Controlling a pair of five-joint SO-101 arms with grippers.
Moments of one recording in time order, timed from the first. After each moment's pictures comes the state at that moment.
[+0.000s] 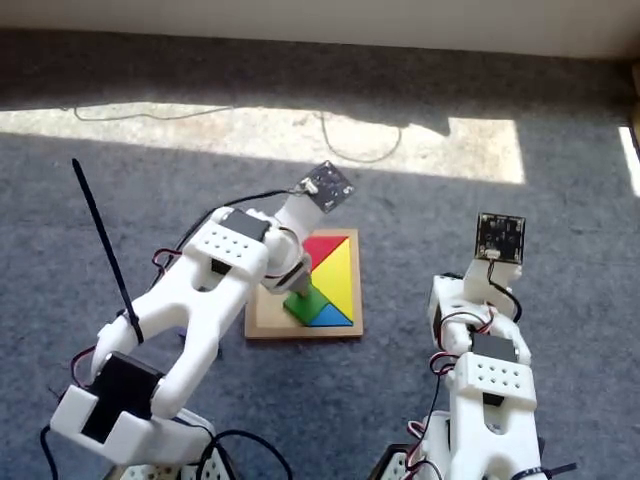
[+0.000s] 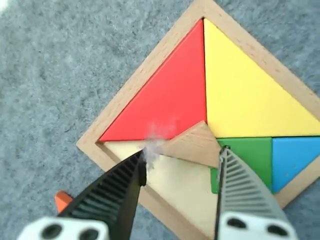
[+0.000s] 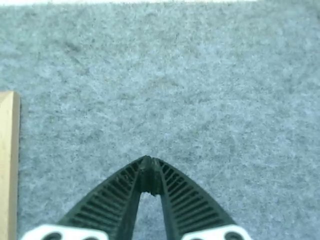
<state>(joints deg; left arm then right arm) 16.0 -3.0 33.7 50.7 -20.7 4.4 -49.6 79.7 23.2 5.8</state>
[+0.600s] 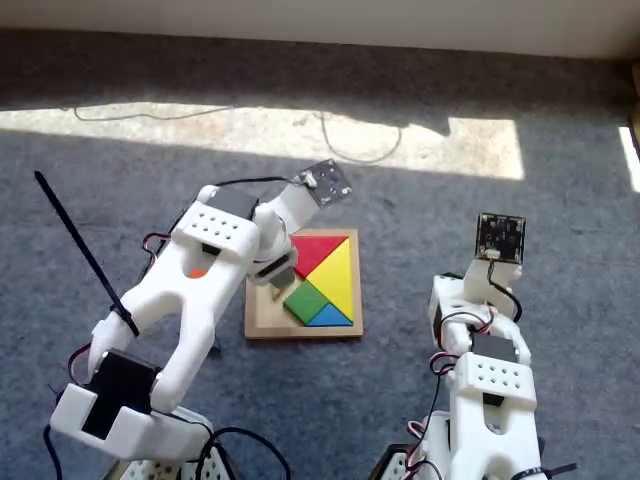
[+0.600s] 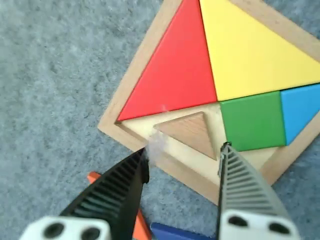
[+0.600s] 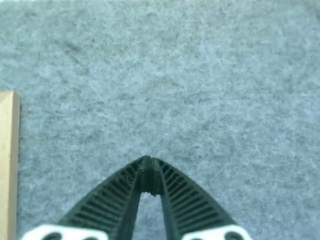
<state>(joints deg) 12.6 -2.9 23.1 64.8 -30.0 4.4 -49.6 79.7 23.2 5.8</state>
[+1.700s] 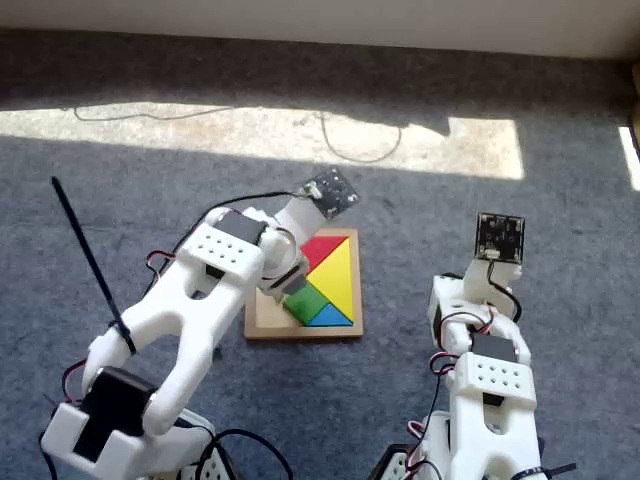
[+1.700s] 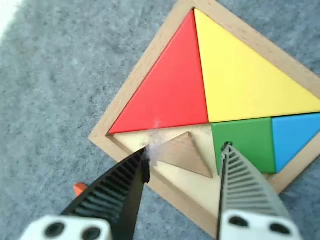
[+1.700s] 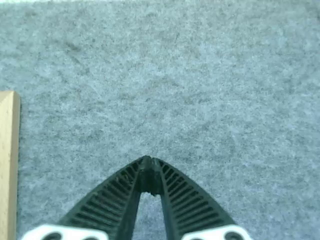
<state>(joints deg) 16.6 -8.9 34.2 53.9 -23.2 4.4 -49.6 79.7 23.2 5.9</state>
